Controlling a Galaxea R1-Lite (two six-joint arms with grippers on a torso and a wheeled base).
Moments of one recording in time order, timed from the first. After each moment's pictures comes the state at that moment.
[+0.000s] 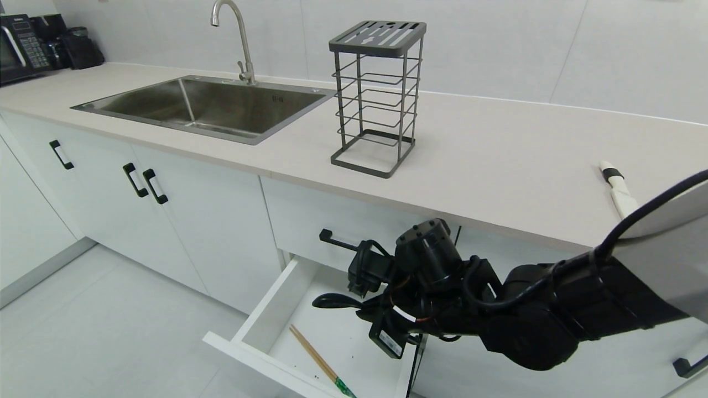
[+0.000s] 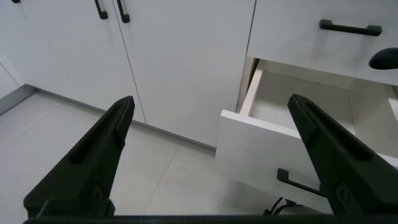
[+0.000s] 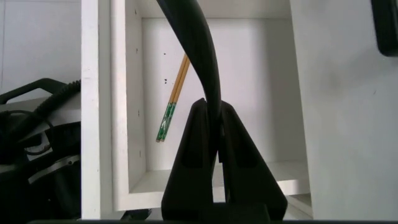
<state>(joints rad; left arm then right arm) 0.00 0.00 0.00 0.00 -0.01 0.01 0.83 2.08 -0.99 -0.34 0.13 -0.32</state>
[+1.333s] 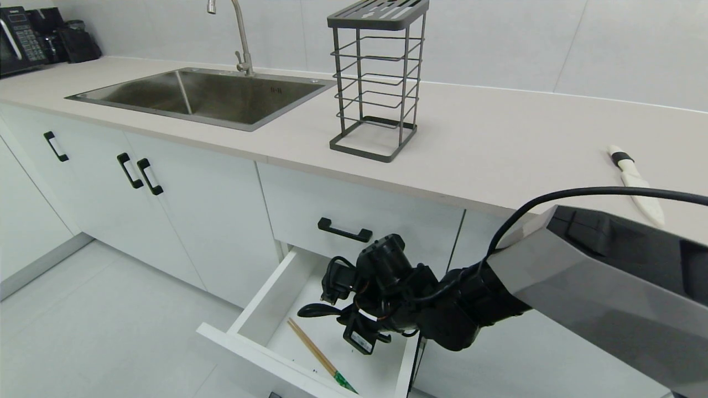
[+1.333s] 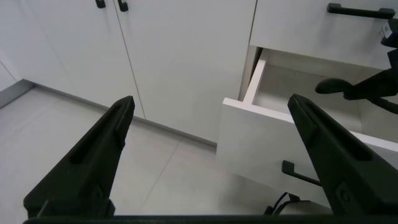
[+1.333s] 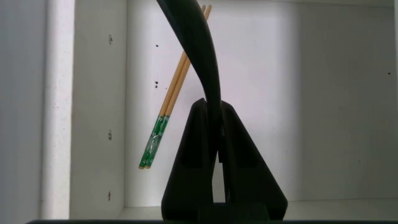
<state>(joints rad) 0.00 0.00 0.00 0.00 -0.01 0.01 0.82 2.35 -1.21 -0.32 0.16 -0.37</state>
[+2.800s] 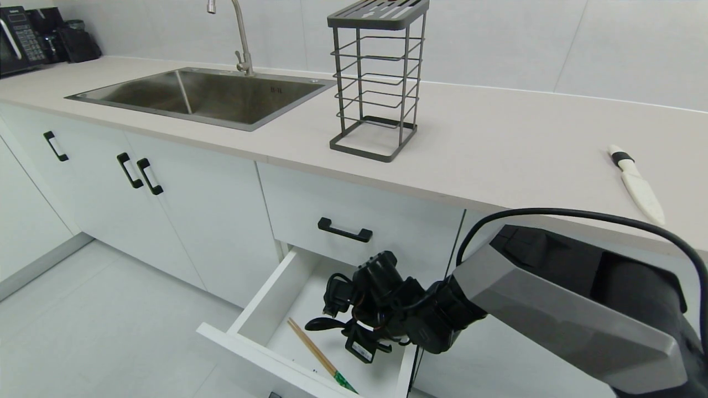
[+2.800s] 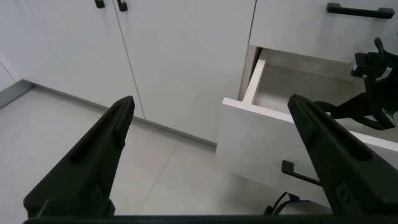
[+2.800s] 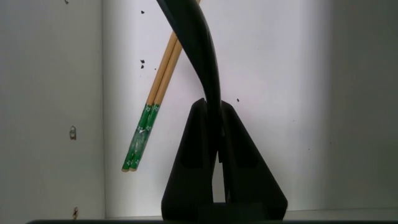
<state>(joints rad) 0.00 0.00 0.00 0.00 -0.01 0.01 0.80 2.50 -1.28 -0.32 0.16 -0.39</state>
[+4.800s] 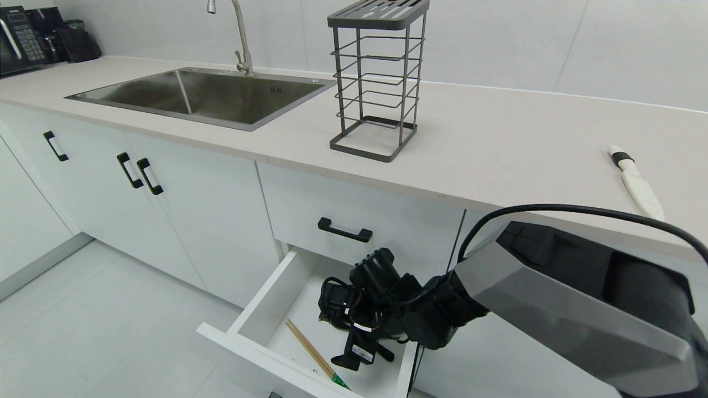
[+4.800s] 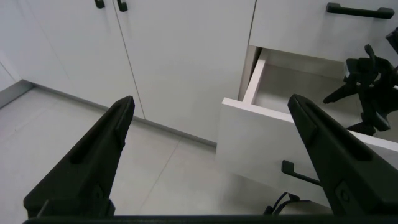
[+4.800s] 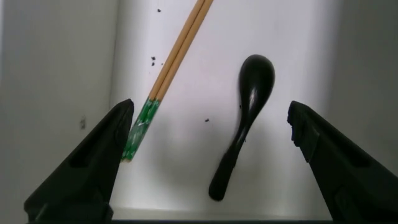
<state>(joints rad) 0.00 0.00 0.00 0.00 -0.01 0.01 0.81 2.48 -1.30 -0.25 0.18 -0.49</state>
